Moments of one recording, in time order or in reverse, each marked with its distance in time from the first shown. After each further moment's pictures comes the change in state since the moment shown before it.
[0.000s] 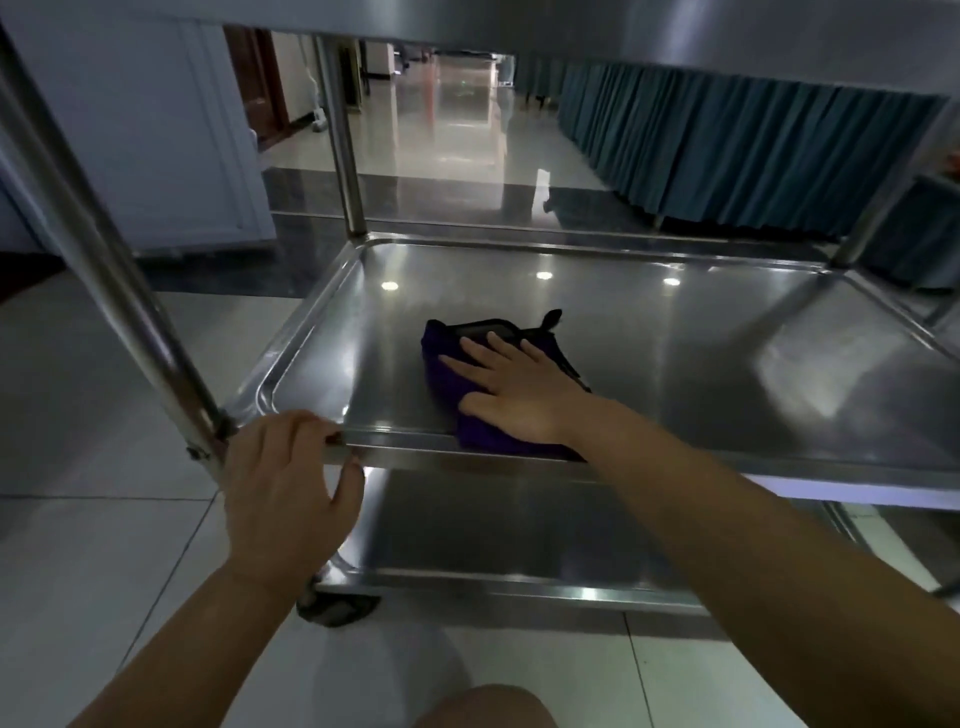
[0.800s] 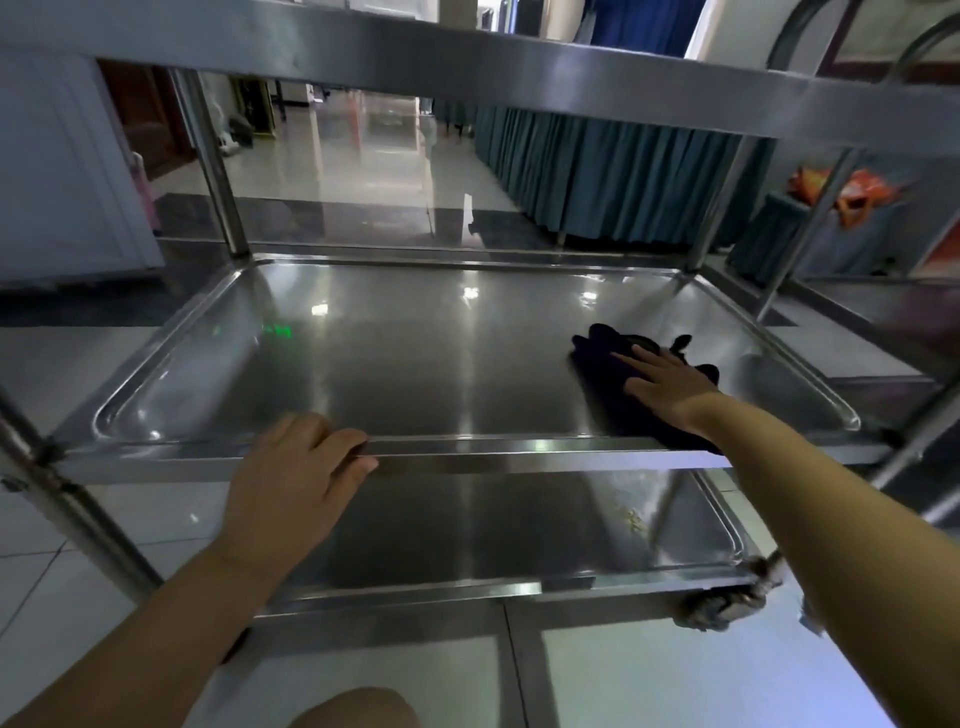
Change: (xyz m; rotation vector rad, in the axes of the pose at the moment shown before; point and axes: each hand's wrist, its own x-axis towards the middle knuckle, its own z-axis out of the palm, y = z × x) left_hand 0.028 0.156 0.030 -0.234 -0.221 0.174; right_hand -0.203 0.261 -0.020 0.008 0.030 0.671
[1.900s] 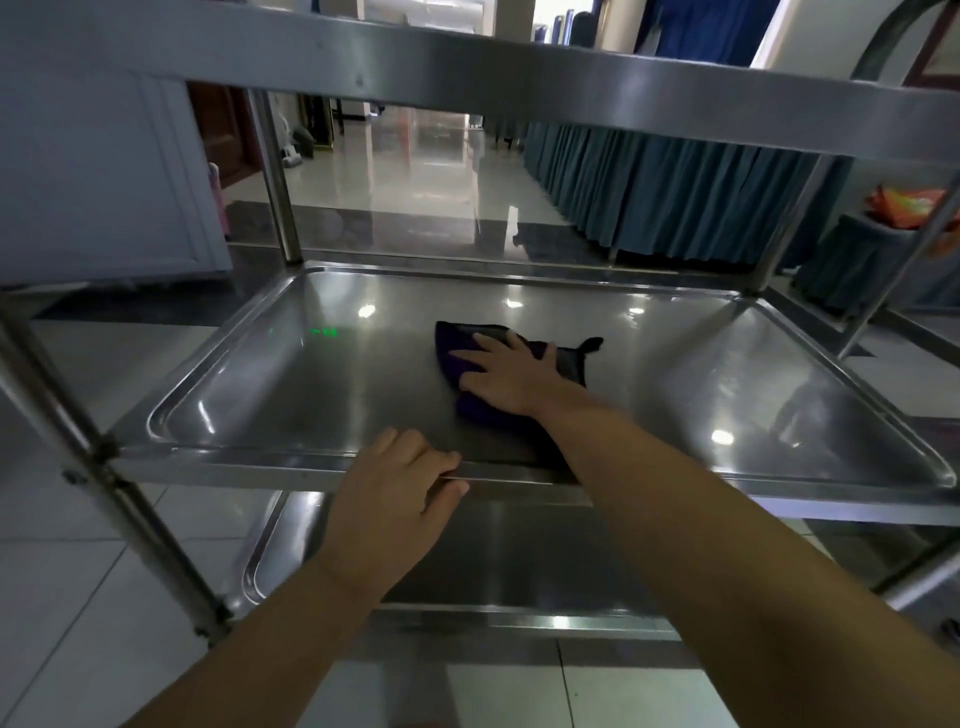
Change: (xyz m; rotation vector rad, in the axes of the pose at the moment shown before) left_hand 0.007 0.001 0.001 -0.116 -0.055 -0.078; right_hand 0.058 -0.240 0.007 0.085 0.028 -0.416
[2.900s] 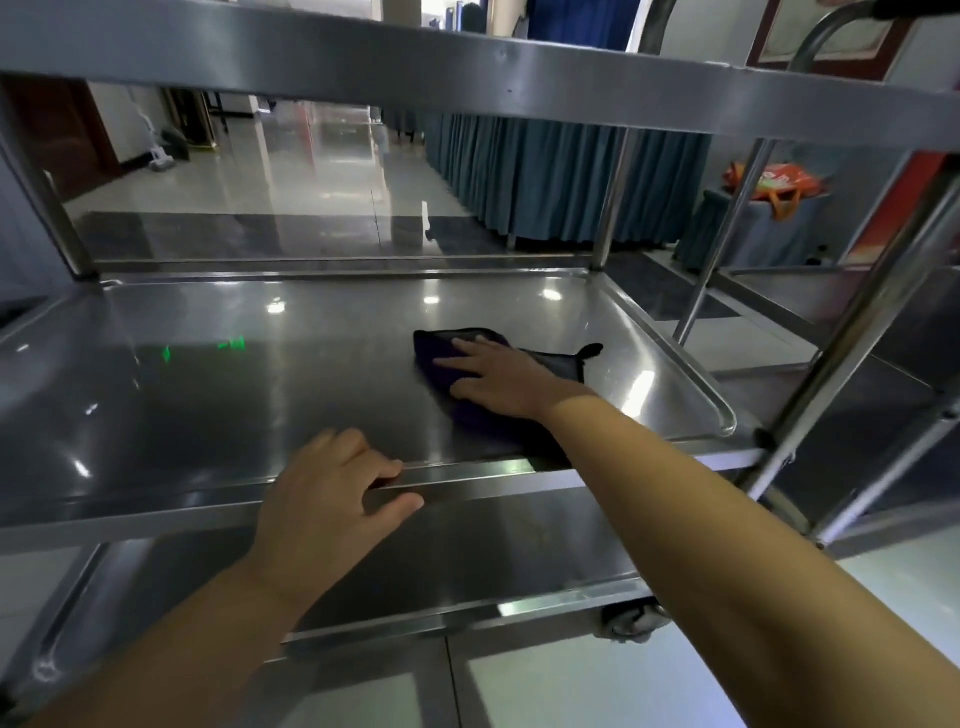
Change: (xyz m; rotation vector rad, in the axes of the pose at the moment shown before) left_hand 0.042 0.100 0.067 -0.066 -0.051 0.117; right_hand -0.078 0.180 -0.021 0.077 0.039 0.011
